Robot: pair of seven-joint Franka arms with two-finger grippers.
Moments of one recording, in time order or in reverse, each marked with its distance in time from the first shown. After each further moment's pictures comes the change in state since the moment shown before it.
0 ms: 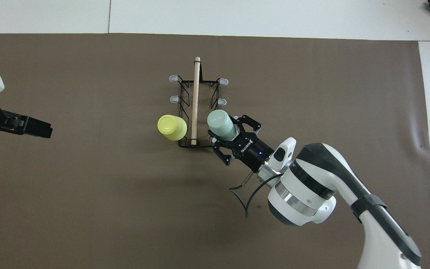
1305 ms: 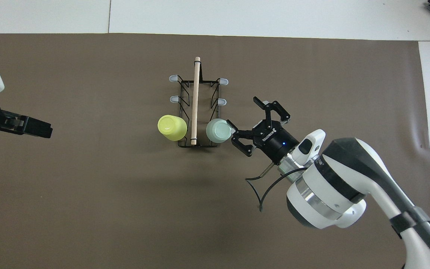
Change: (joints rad) left arm 0.000 0.000 0.000 0.000 0.000 0.000 0.000; right arm -0.050 -0.126 -0.008 0.055 -0.097 0.228 0.072
